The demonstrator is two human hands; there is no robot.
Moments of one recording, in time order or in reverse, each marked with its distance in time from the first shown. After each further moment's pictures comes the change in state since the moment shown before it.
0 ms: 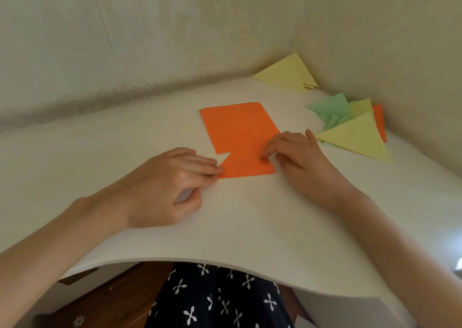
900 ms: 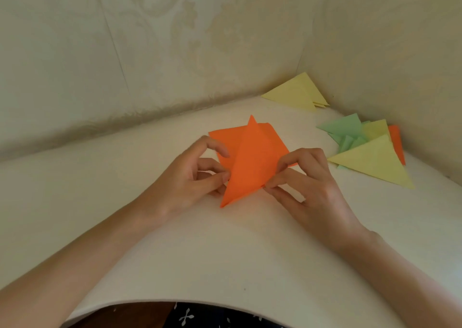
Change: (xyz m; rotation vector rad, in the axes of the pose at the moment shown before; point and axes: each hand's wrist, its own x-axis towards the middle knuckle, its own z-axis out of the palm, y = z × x) left_hand 0.038 -0.003 -0.006 -1.063 0.271 -0.469; right_hand 0.004 -0.013 0.015 -0.066 0.404 -0.367
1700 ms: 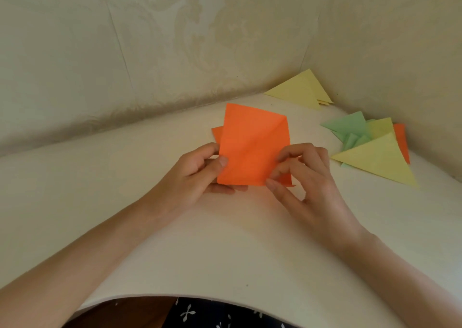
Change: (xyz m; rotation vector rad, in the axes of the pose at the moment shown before) left_hand -0.005 -0.001 0.006 -0.169 -0.022 -0.045; right_hand 0.001 -0.012 0.000 0.126 -0.061 0.187
